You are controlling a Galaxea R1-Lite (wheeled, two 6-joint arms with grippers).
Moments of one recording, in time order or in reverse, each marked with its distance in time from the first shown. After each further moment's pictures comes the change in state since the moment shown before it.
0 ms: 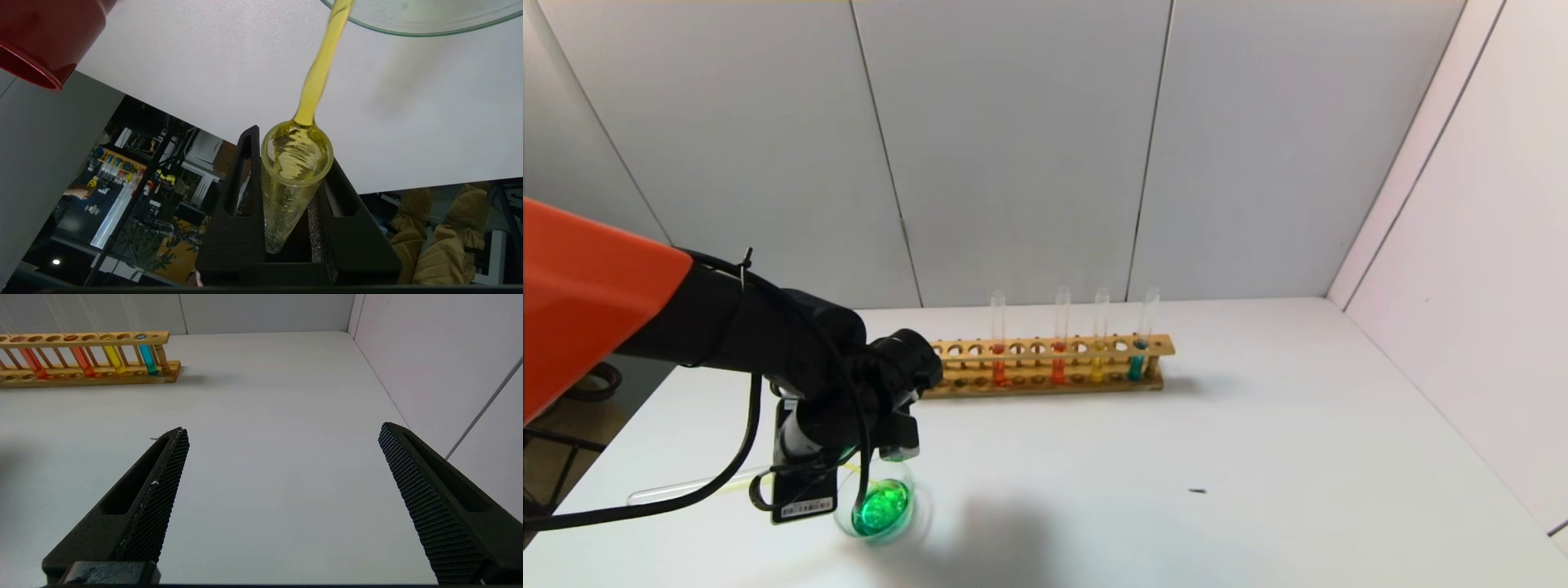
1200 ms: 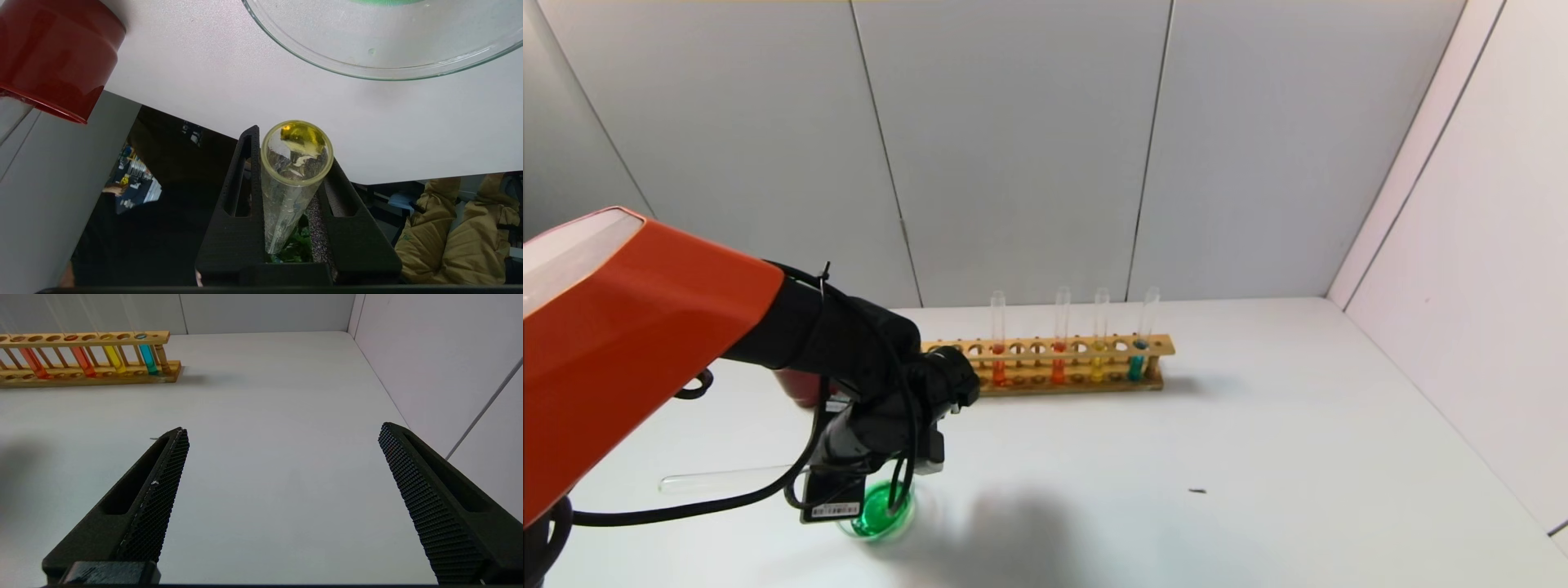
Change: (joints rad) left arm -0.064 0.110 -0.099 0.088 0.038 -0.006; right arm 0.000 0.000 0.000 0.000 0.000 0.000
